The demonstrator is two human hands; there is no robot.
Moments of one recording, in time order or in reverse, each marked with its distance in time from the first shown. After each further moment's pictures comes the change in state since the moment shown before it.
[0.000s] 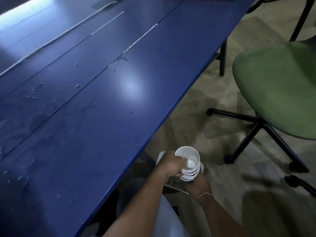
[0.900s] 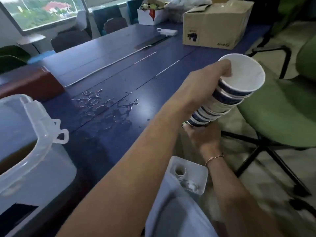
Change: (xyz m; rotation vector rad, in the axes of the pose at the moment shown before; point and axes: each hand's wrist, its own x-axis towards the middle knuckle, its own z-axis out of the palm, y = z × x) left_hand -0.289 0.132 -0.038 -0.005 0.021 0.792; right_hand -0.139 -0.238 -0.099 0.425 0.250 -0.452
